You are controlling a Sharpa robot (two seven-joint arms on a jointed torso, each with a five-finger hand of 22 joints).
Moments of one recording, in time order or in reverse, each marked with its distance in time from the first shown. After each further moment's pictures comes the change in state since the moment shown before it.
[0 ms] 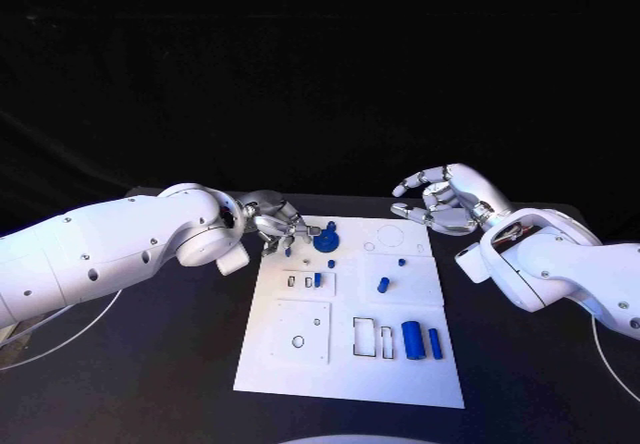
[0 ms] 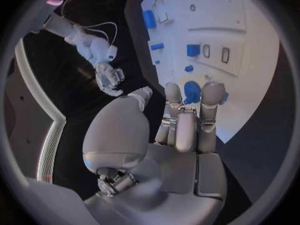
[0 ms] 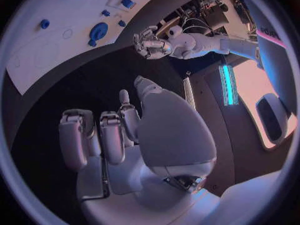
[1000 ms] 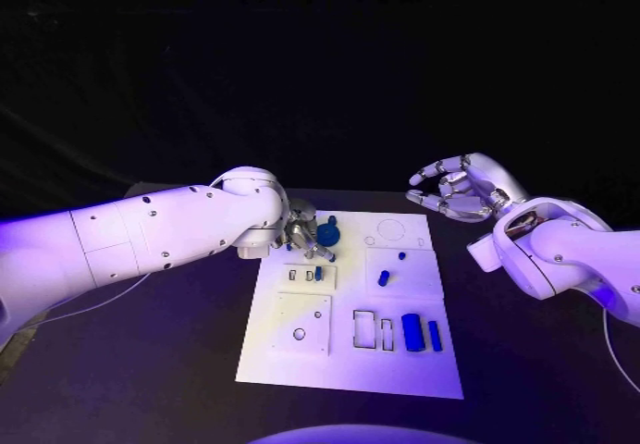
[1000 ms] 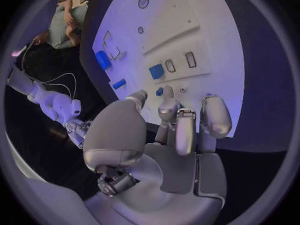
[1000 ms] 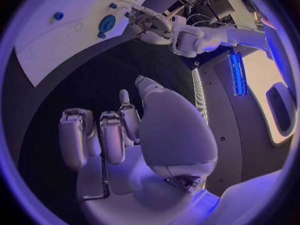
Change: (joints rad) left arm 0.041 0.217 -0.038 -0.099 -0.419 0.259 -0.295; left_hand -0.087 0.025 -0.062 0.006 -0.017 -0.028 -0.028 0.151 0.161 0.040 -0.024 0.323 0.343 -0.001 -0.008 0.072 0.001 -0.038 0.064 -0.014 0.248 0.344; right arm 0.008 -0.014 -0.001 -0.029 0.070 -0.001 -0.031; right_hand -0.017 -0.017 0.003 0.009 0.027 0.000 0.000 0.004 -0.004 -0.004 0.000 -0.009 0.000 0.000 0.000 -0.004 0.000 0.016 0.000 0.000 -0.018 0.000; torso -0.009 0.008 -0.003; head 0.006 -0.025
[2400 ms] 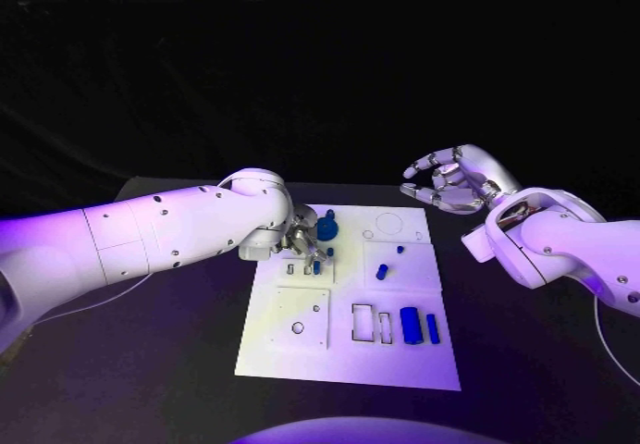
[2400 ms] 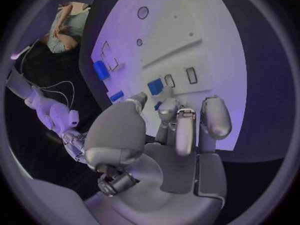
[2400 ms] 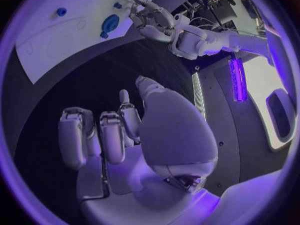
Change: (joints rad) left arm -0.007 0.038 -0.028 -0.030 0.023 0.062 -0.018; left_hand -0.026 0.018 -0.012 0.001 0.005 -0.003 -0.003 0.004 0.020 0.000 0.000 0.008 0.009 0.000 0.000 0.008 0.000 0.000 0.000 0.000 0.015 0.023; right arm 0.002 0.022 0.000 -0.019 -0.056 0.001 -0.023; right_hand -0.007 0.001 0.003 0.003 0.017 -0.003 0.003 0.000 -0.004 -0.010 0.000 -0.011 0.000 0.000 0.000 -0.009 0.000 0.000 0.000 0.000 -0.023 0.000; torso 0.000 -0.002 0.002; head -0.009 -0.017
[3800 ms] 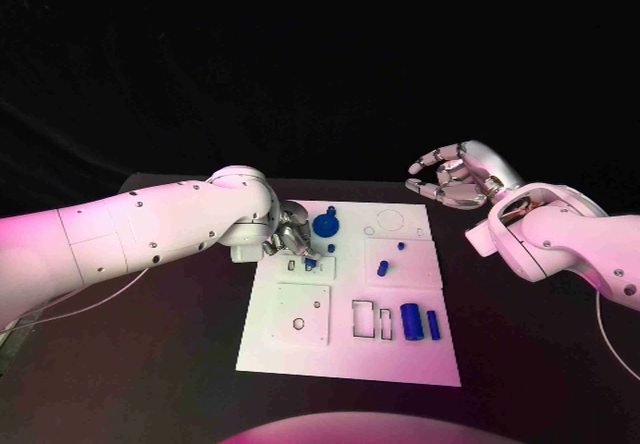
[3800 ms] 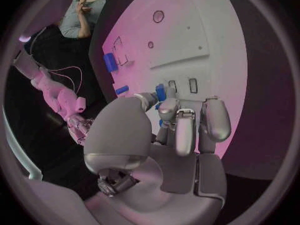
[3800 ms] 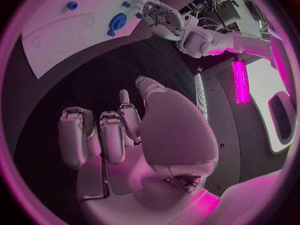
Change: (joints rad) left arm -0.007 -0.080 0.006 0.046 0.156 -0.063 0.003; left_hand 0.222 -0.023 0.348 0.028 0.007 -0.031 0.002 0.051 0.093 0.008 -0.007 -0.010 -0.013 0.002 -0.009 0.004 0.000 0.000 0.000 0.000 0.027 0.031; right arm -0.004 0.010 -0.001 -0.044 -0.012 0.003 -0.005; right_hand -0.009 -0.009 0.018 0.001 0.031 -0.007 -0.001 0.012 -0.004 0.000 0.000 0.000 0.001 0.000 0.000 -0.004 0.000 0.000 0.000 0.000 -0.005 -0.001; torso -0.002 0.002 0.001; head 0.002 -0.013
